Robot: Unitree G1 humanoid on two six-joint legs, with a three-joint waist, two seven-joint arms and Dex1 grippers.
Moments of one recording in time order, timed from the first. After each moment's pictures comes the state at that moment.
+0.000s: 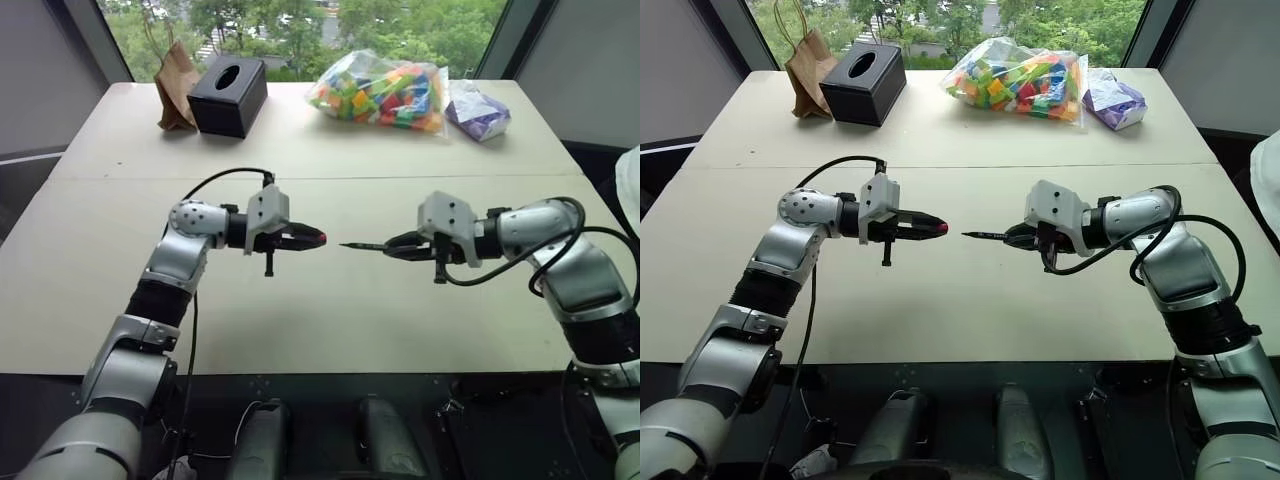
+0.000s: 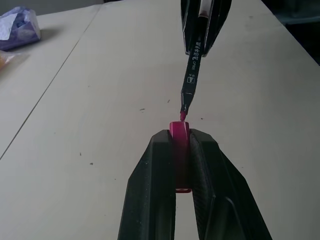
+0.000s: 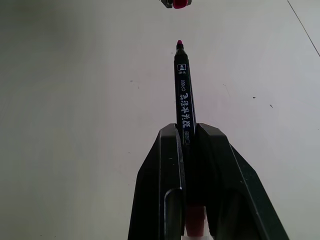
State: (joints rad) left arm -0.76 0.46 -0.19 0.39 -0.20 -0.02 -1.31; right arm -0.59 -0.80 0.15 -0.15 0.17 0.48 1.20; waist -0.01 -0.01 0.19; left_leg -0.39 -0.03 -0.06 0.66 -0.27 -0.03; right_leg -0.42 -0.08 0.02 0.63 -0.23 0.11
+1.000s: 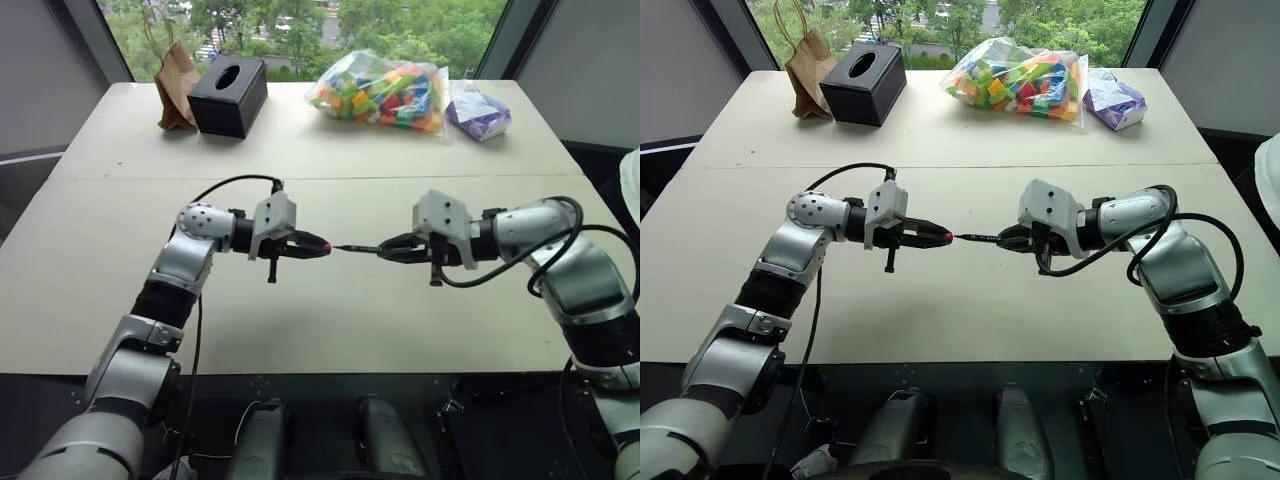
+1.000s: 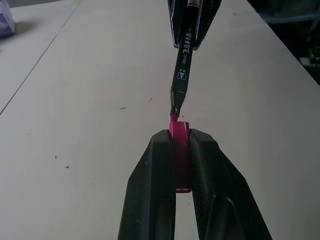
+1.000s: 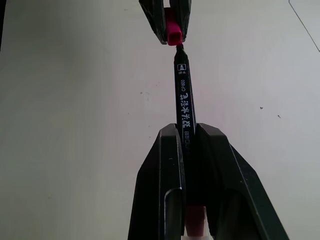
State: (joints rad) left arm -0.76 0.44 -0.22 0.39 -0.20 0.01 -1.33; right arm -0.60 -0.80 0.16 -0.21 0.20 0.56 1.19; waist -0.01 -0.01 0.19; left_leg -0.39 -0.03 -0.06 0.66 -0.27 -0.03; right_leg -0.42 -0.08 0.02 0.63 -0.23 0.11
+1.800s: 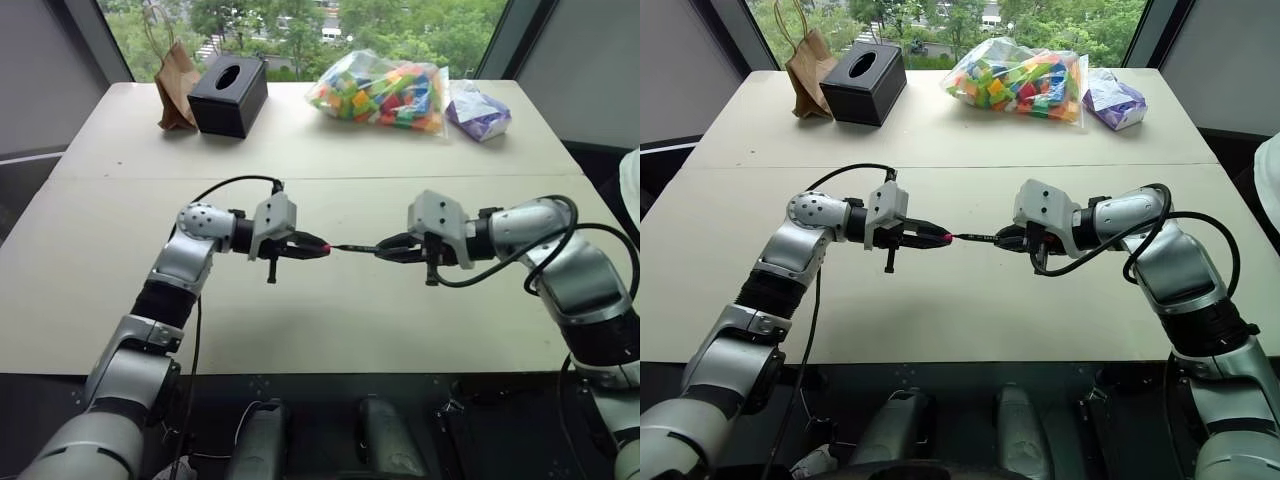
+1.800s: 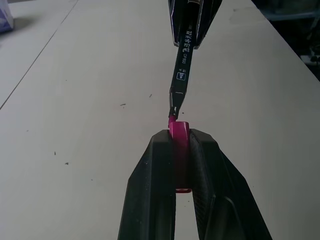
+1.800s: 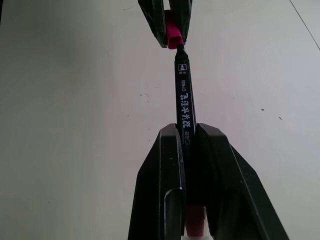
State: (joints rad) left arm -0.76 0.44 -0.22 0.39 -0.19 0.02 -1.33; right arm -0.61 -0.80 0.18 -0.24 0.20 0.59 1.17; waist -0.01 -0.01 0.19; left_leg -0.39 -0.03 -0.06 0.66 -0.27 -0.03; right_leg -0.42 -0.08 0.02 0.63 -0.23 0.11
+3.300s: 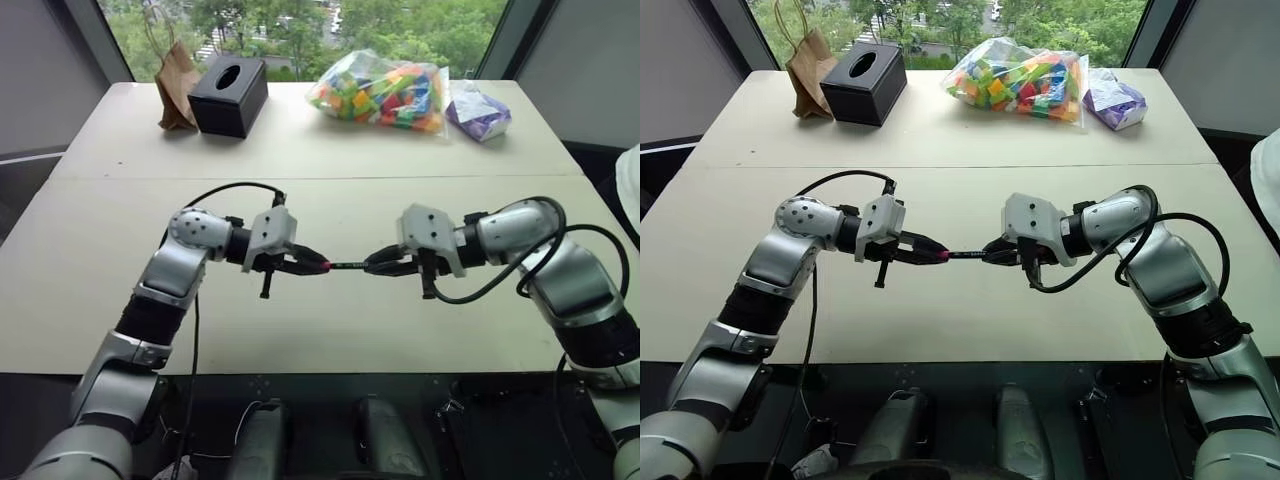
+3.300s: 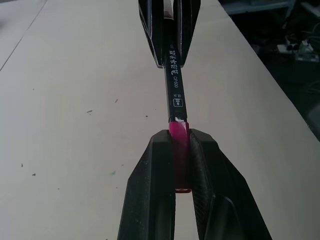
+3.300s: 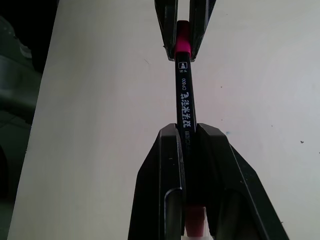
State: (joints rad) left arm -0.67 0.49 -0.22 0.15 -0.20 0.13 -1.39; right arm -0.62 -0.80 0.23 -0.26 0.22 0.54 1.25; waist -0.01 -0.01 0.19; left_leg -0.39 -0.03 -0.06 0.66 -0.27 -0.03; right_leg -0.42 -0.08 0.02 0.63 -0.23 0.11
